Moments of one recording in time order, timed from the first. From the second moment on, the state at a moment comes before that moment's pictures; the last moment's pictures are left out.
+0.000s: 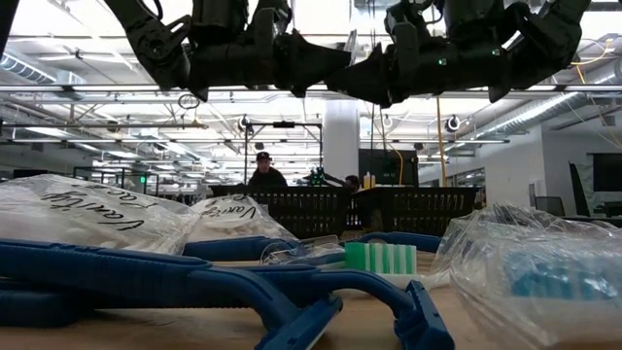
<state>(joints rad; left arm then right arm) 0.17 1.71 0.82 0.90 0.38 0.16 -0.02 1.54 0.57 0.95 0.06 -0.12</state>
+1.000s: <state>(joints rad) 0.22 1.66 0.93 0.66 0.00 0.08 -0.32 1.54 0.57 0.48 0.21 0.00</state>
